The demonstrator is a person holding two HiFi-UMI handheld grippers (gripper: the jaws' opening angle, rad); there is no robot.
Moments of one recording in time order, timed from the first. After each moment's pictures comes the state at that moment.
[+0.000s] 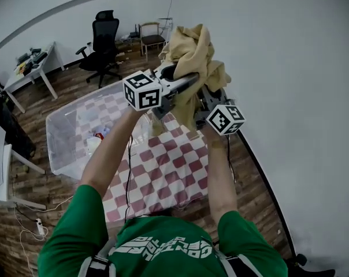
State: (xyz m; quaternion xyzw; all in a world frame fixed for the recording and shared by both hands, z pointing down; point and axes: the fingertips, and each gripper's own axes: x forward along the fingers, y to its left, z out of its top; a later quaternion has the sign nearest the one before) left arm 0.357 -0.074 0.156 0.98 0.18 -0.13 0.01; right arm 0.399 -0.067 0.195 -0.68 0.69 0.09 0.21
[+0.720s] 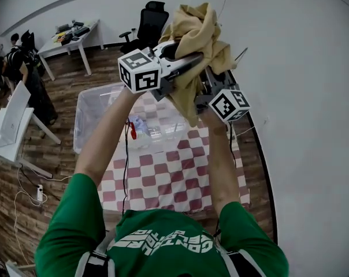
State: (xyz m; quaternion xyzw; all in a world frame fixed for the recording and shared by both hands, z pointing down) left arm 0.222 -0.200 0.075 0.98 0.06 -0.15 -0.06; right arm 0.265 -0.210 0.113 -0.56 0.79 0.10 0.24
